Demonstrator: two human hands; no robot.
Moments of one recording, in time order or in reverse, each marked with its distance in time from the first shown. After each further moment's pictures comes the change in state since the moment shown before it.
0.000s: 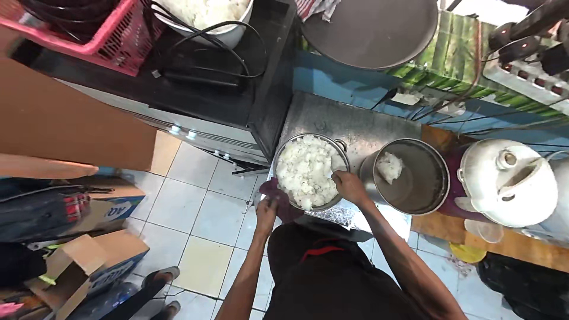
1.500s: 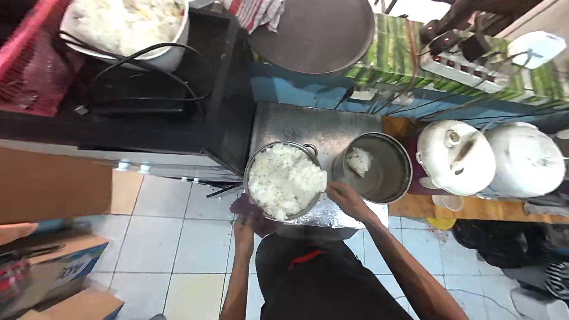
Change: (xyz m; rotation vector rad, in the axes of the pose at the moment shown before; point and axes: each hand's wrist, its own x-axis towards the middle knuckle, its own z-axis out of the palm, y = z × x) left_hand 0.004 0.005 -0.002 -0.043 0.047 -0.089; right_hand -0.077 0.038 -0.016 0.616 0.167 -0.247
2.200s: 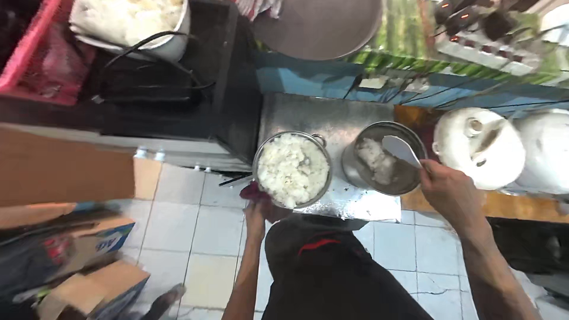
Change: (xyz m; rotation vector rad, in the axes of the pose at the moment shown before) left_hand 0.003 0.004 0.001 -0.068 0.006 -0.006; right_hand -0.081 -0.039 -0.129 -1.033 0.382 0.205
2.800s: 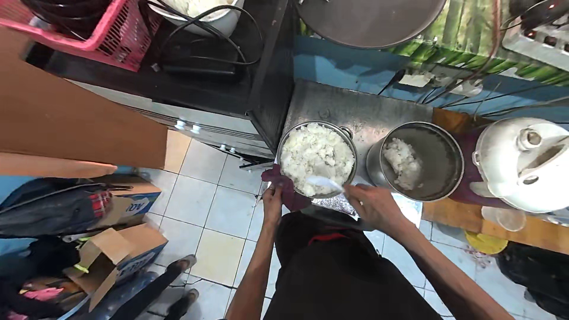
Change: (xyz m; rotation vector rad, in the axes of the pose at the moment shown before) left_hand -0.015 0.018 0.019 -0.032 0.016 0.034; right_hand -0.019 -0.136 0.080 0.273 -0.224 -0.581
